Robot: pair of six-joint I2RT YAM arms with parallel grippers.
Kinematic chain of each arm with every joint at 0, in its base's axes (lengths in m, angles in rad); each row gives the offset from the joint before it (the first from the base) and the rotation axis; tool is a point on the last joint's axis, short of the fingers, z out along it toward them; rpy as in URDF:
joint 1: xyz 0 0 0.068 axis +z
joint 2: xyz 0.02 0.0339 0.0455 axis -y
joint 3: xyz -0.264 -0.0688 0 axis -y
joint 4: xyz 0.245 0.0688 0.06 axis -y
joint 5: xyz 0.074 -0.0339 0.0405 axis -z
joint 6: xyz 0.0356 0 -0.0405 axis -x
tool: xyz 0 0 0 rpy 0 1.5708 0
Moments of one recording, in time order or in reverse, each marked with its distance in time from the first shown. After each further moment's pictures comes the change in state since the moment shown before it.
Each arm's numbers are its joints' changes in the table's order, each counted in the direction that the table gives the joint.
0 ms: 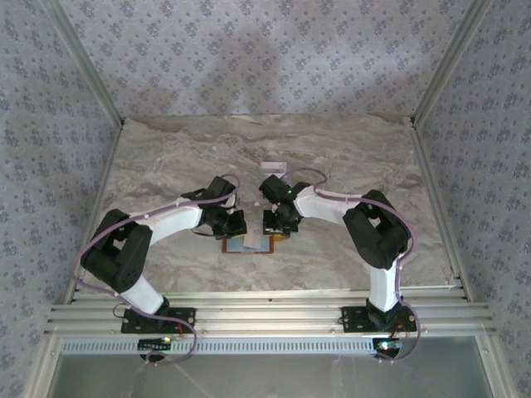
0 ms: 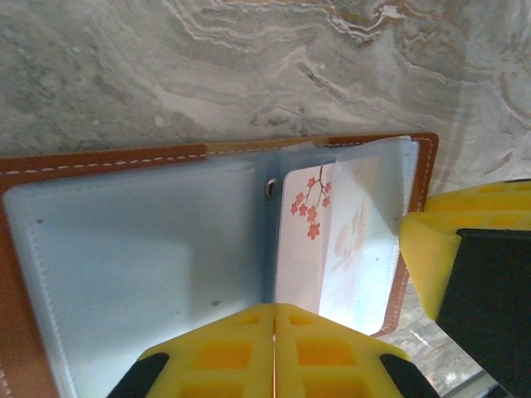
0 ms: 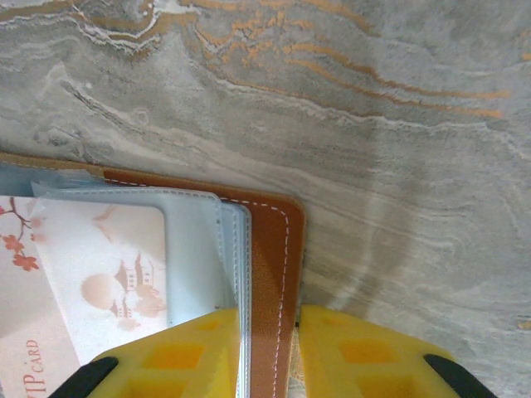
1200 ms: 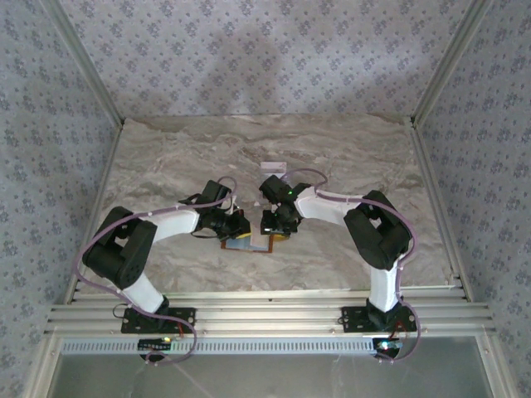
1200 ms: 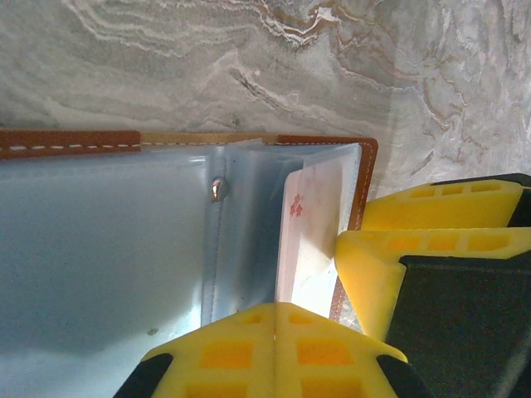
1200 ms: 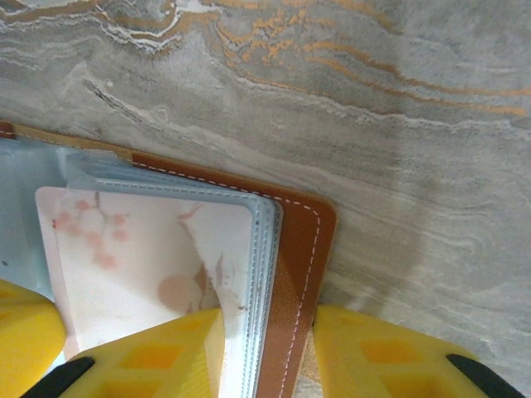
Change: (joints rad) left arm 0.040 -0.026 -0.103 0.248 0.183 0.064; right arm 0.002 0.010 -0.014 0.026 -0.011 -0.012
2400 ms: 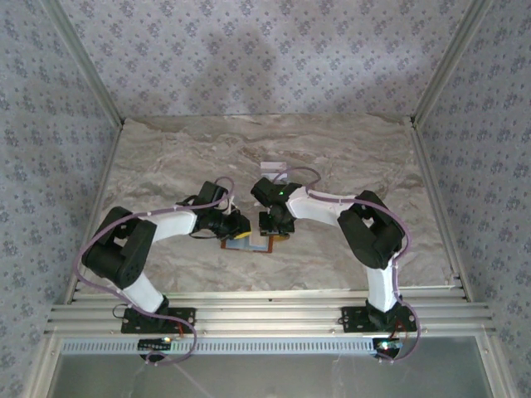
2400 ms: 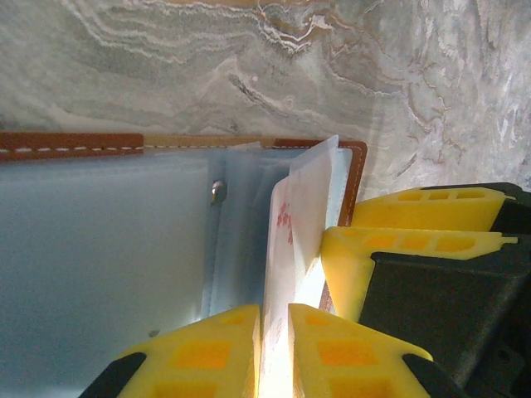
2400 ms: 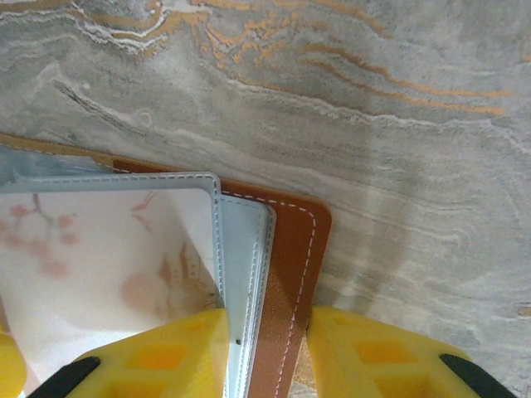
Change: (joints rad) left arm 0.026 -0.001 -0.035 0.073 0.056 0.018; right arm 0.050 -0.045 0.075 -0.092 0.120 -0.019
